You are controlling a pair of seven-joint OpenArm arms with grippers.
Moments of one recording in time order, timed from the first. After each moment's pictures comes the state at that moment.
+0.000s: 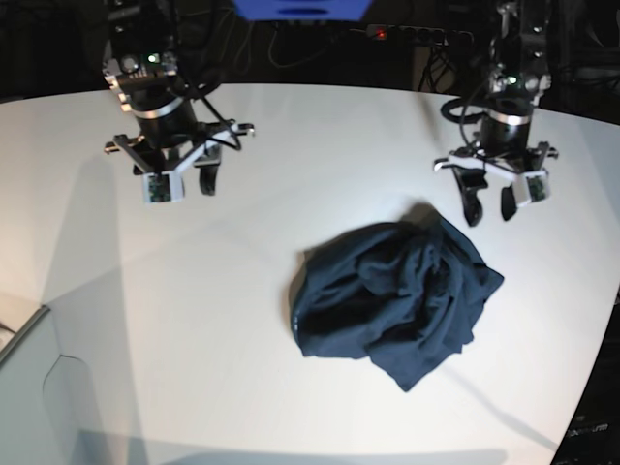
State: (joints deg) left arm 22.8 -10.0 -4.9 94.8 -19.0 0.0 1.8; right arm -27.5 2.5 -5.0 111.9 0.0 0.0 -31.0
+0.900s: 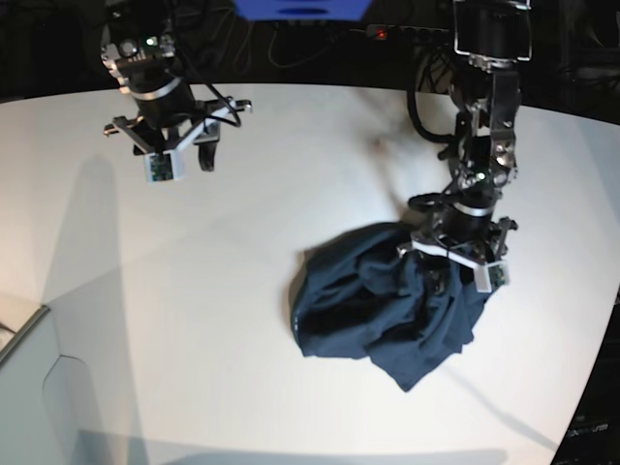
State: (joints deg) left arm 0.9 -4.9 -1.7 78.9 -18.9 0.8 9.6; right arm -30.8 4.5 -5.2 111.8 0.1 0.0 -31.0
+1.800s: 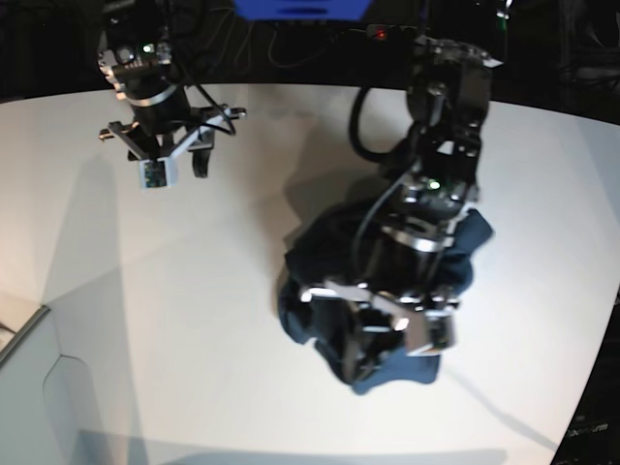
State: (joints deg) left arm -0.3 0.1 14.2 101.8 -18.9 0.6 9.7; right arm -29.6 4.1 -3.6 111.1 0.1 0.0 -31.1
